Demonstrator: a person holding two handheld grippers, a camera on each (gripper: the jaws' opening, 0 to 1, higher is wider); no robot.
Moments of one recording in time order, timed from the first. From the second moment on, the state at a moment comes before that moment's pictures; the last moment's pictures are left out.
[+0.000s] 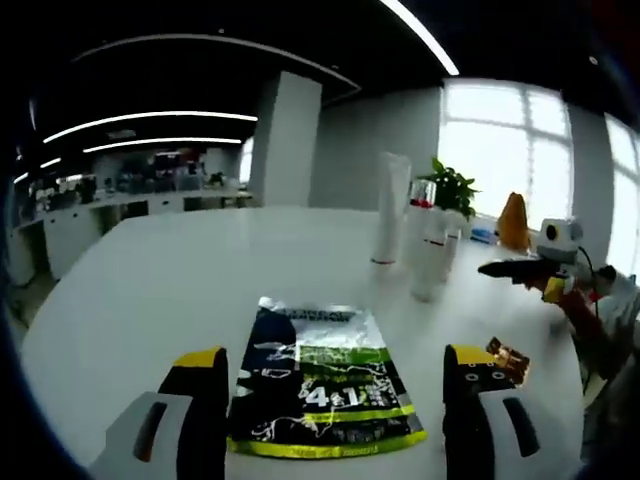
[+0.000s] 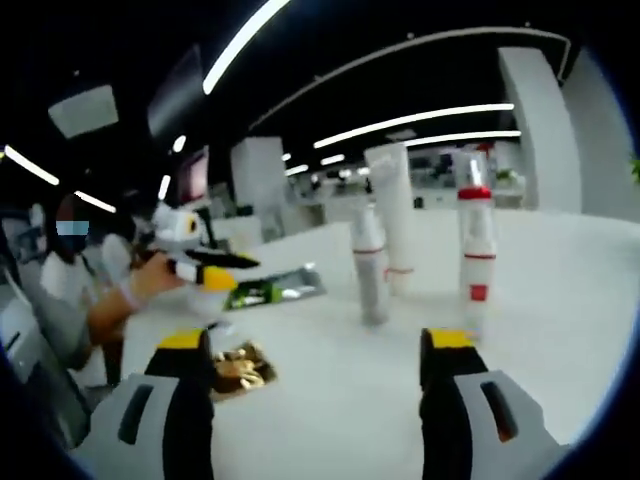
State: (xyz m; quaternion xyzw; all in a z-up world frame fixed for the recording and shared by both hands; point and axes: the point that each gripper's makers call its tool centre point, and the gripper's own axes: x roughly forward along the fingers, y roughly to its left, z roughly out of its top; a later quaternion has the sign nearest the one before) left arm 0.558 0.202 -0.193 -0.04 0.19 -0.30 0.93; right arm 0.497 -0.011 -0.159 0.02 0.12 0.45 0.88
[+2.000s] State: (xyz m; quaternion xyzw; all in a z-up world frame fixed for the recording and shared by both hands) left arm 0.578 0.212 -0.218 -0.03 0.20 -0.23 0.95; right arm 0.575 0.124 -0.212 -0.18 0.15 0.36 0.90
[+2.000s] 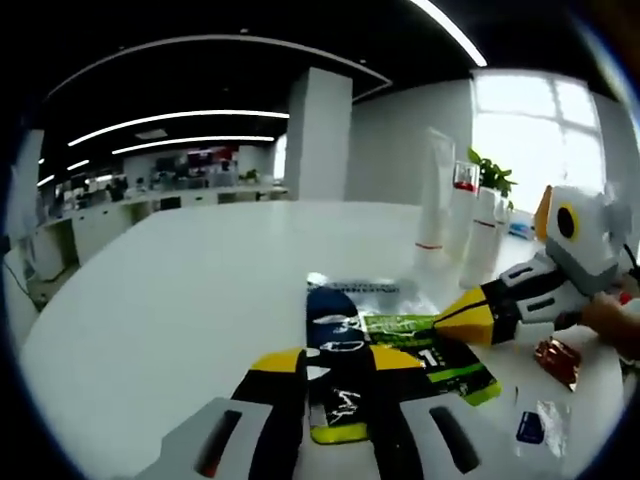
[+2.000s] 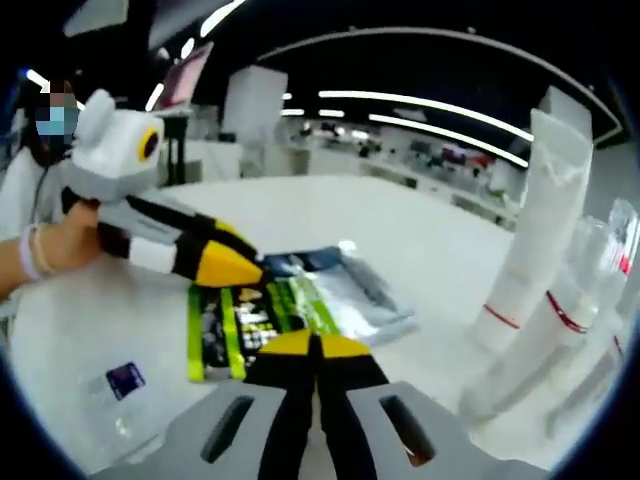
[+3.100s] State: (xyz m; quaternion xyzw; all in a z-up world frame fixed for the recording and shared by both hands) left arm 0.563 0.194 -0.215 0.03 0.18 -0.27 0.94; right arm 0.576 0.104 -0.208 -0.13 0.19 0.36 0.91
